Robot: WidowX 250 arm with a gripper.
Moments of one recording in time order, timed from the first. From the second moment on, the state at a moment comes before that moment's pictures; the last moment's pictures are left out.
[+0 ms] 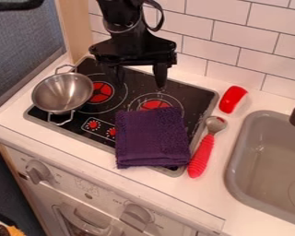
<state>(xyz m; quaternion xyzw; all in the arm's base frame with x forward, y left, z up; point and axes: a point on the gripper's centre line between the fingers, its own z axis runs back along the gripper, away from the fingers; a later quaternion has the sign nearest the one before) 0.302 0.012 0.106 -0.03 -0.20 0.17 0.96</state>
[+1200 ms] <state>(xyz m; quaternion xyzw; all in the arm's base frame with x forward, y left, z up) 0.410 -0.077 0.076 -0.05 -0.17 -0.06 0.98</state>
